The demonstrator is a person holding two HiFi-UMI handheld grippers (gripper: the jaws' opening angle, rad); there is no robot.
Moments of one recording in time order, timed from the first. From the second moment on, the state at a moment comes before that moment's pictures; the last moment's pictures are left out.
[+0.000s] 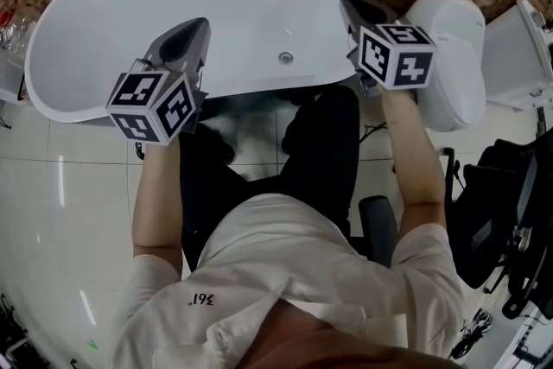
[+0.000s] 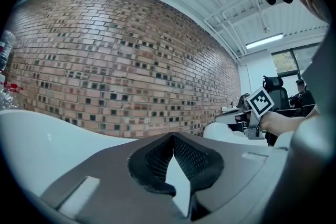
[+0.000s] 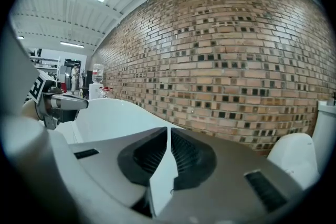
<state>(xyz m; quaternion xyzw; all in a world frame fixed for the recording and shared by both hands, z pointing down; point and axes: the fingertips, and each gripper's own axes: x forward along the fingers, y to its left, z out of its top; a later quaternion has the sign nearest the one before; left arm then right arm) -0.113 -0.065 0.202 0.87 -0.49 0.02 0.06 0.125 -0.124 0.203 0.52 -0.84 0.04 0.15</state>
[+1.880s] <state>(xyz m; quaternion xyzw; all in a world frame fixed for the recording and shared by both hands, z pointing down) -0.116 -0.053 0.207 0.87 -0.49 0.04 0.05 0.128 -0.099 0.205 0.51 -0.85 0.01 0.14</state>
